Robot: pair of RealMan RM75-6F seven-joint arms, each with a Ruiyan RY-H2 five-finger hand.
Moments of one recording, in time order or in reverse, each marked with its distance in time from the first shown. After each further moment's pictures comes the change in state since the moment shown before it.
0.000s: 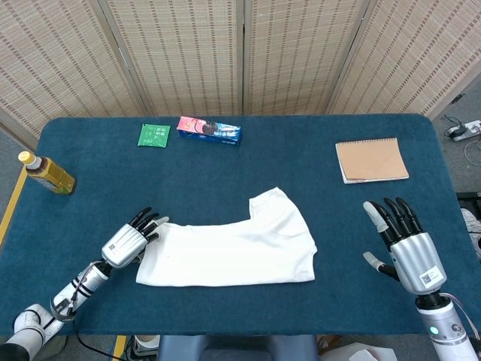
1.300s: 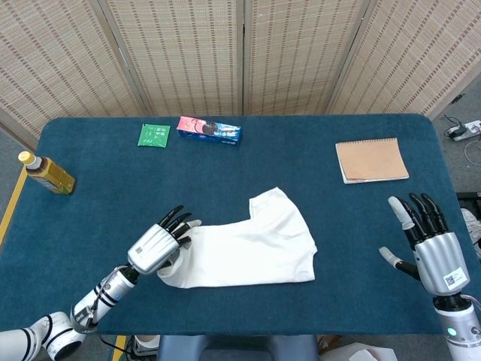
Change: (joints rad) left arm -0.123 0.373 -0.135 -1.077 -0.091 -0.202 0.596; right arm -0.032 0.005 0.035 0.074 0.008 0.094 0.112
